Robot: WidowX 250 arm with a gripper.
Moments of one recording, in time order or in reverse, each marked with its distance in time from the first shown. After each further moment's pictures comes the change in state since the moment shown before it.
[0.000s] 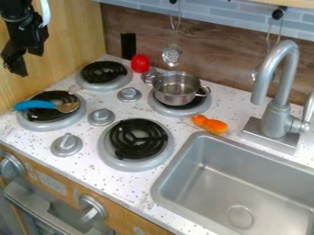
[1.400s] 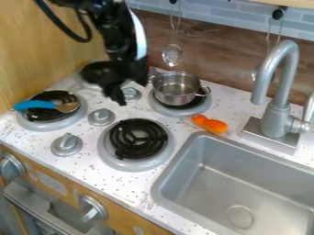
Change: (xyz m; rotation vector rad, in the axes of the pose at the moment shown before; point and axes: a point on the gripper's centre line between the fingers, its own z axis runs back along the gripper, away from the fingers) arm 0.241 -0.004 0.034 0.123 -0.386 -0.554
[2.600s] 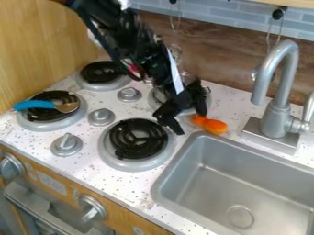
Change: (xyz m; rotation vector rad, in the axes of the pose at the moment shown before) arm 0.074 0.046 -0.075 0.136 -0.365 -0.285
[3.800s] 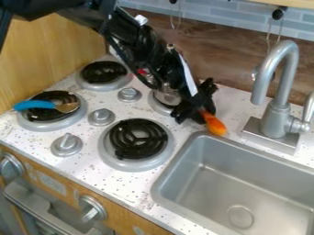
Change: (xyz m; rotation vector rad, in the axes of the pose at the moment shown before) arm -0.020 0.029 -0.035 0.096 0.041 -0.021
